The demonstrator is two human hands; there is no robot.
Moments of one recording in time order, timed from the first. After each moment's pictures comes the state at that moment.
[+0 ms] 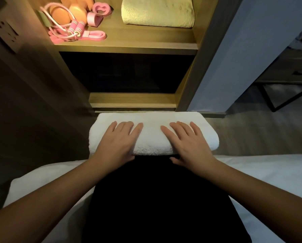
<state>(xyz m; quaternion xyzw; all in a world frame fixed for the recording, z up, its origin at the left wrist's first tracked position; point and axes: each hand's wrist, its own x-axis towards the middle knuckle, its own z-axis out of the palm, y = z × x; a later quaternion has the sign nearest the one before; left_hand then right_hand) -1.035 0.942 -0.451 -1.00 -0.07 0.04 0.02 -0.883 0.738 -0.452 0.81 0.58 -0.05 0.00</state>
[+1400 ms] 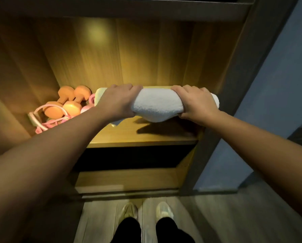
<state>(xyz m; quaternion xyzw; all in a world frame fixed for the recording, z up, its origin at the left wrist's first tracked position) -0.692 1.197 -0.283 -0.97 -0.06 -0.20 0.10 -0.543 0.978 -0.282 0.84 0.51 0.18 -0.06</state>
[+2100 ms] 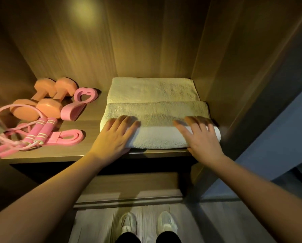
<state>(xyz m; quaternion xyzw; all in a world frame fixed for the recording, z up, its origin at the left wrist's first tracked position) -0.673 1.235 -0.432 -0.97 -0.02 -0.16 0.16 -0.494 0.995 -0.447 0.86 0.47 0.20 0.05</state>
